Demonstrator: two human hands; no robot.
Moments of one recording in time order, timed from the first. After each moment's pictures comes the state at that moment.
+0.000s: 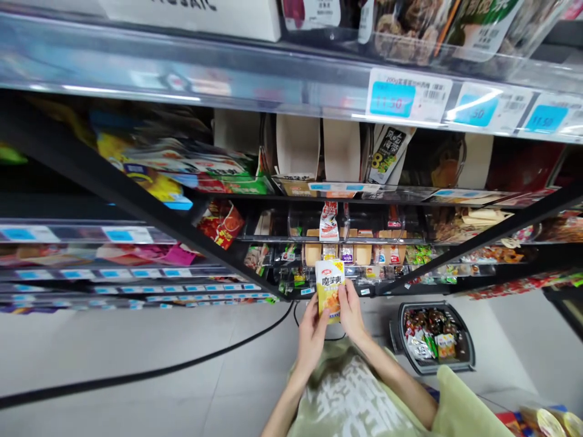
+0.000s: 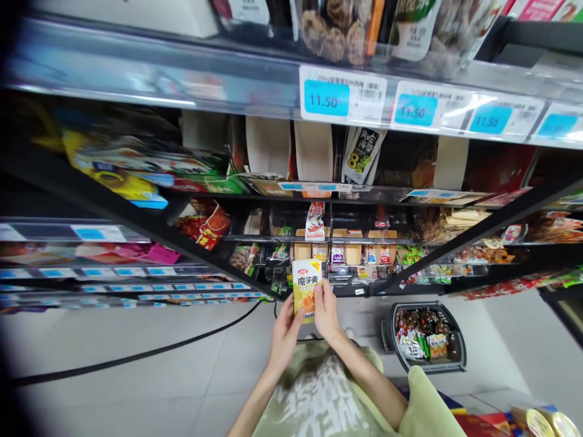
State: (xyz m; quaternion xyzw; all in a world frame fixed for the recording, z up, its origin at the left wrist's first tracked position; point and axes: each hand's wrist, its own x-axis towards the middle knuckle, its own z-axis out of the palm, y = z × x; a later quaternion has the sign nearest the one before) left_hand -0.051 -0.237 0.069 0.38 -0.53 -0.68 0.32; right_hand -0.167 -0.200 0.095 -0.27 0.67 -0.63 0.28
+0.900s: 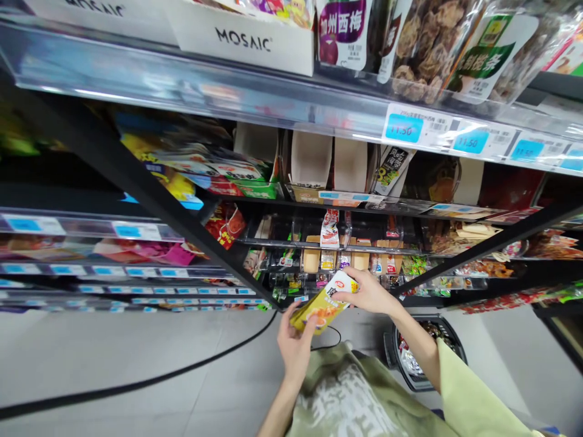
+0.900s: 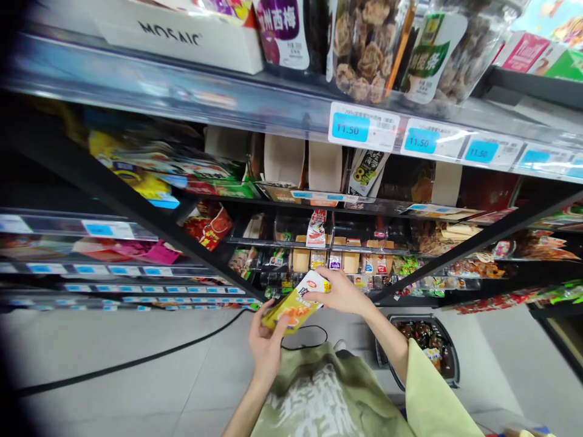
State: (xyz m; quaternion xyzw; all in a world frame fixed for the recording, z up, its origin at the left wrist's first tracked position) left_hand -0.039 -0.244 0.091 0.44 -0.44 -0.63 0.47; right_hand -0.241 -0.210 0.208 -0.54 0.65 -0.40 0.35
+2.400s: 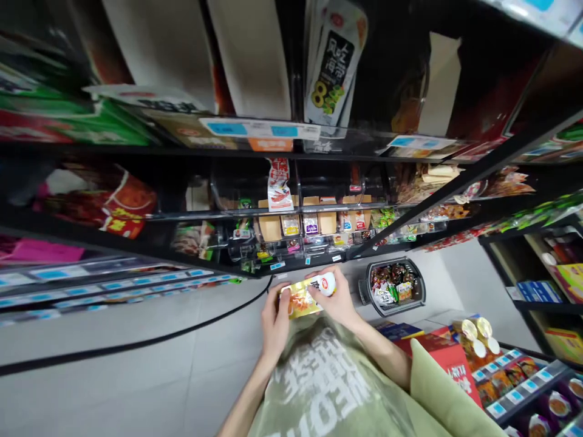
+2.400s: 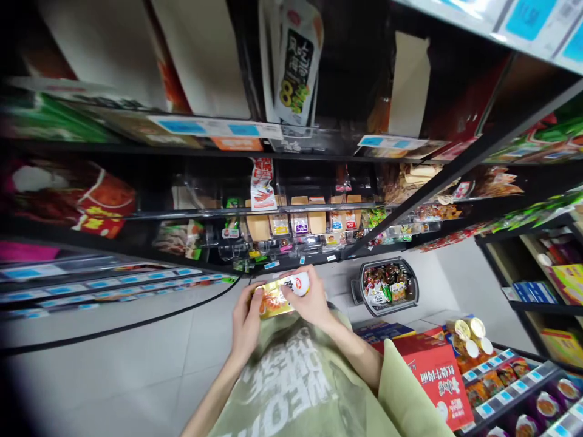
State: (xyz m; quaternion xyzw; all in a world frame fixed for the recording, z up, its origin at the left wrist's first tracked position) left_hand -0.055 -0.215 0.073 0.45 -0.62 -0.59 0.26; right_hand -0.185 -0.124 0.103 -0.21 0.64 -0.66 0.33
